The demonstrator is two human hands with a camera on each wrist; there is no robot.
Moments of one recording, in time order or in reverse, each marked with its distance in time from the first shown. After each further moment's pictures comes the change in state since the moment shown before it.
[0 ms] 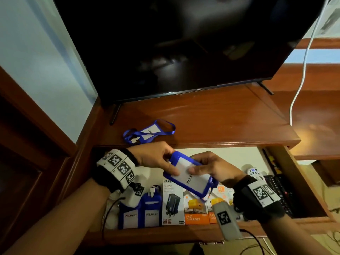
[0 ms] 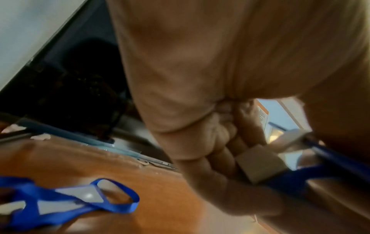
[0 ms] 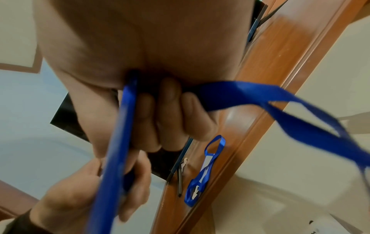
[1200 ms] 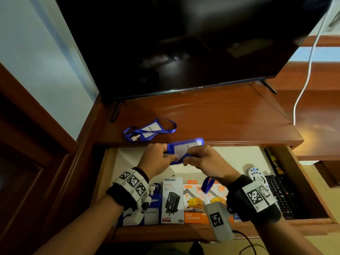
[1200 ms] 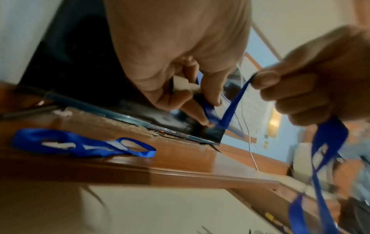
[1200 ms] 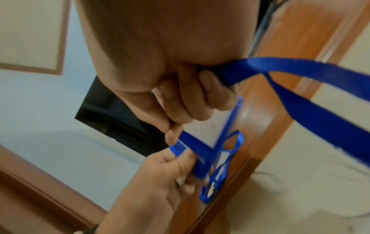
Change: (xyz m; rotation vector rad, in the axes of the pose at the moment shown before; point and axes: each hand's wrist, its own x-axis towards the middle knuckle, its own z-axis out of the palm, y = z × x) left_hand 0.031 -0.037 0.045 0.075 0.777 -0.128; right_hand 0.012 -0.009 0.011 -0.370 0.252 -0.095
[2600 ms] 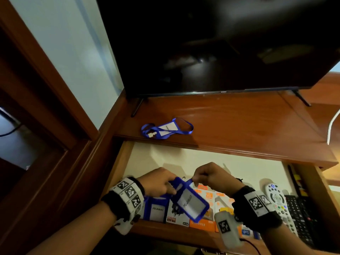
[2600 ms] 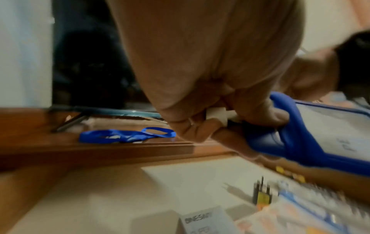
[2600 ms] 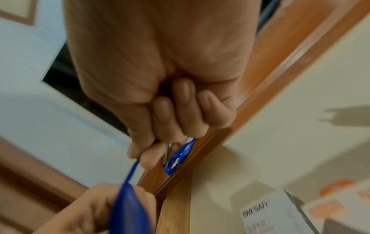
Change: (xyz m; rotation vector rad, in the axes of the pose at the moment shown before) left_hand -0.043 -0.031 -0.003 0.126 -0.564 -0.072; right_hand 0.017 0.050 0.010 -0.119 -0.331 0.049
